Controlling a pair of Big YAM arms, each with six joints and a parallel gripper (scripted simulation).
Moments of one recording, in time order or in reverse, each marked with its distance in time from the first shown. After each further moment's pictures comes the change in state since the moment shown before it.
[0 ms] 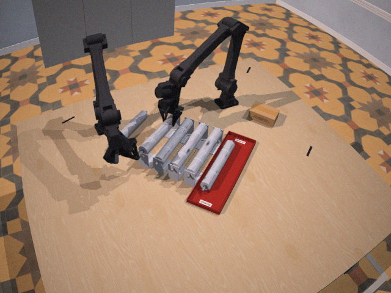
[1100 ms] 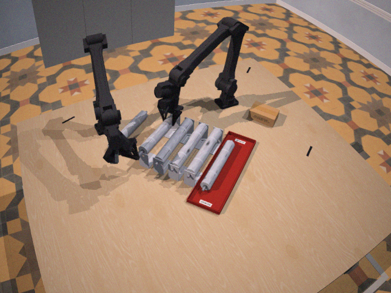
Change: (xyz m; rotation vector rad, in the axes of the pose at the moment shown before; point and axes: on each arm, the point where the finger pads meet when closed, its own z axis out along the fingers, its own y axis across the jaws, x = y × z) left arm -0.001 -0.001 -0.003 0.000 0.020 -0.004; right arm 0.000 0.000 0.000 0.001 -0.001 0.001
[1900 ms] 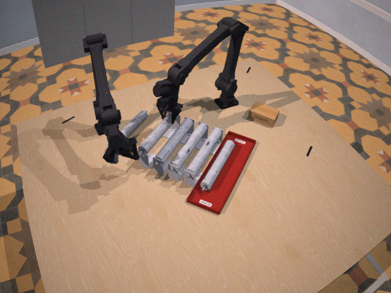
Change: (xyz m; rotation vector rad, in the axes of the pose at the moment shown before) left arm -0.003 -0.003 -0.010 0.002 0.033 -0.009; right arm 0.000 -0.001 -0.001 0.002 -0.006 0.007
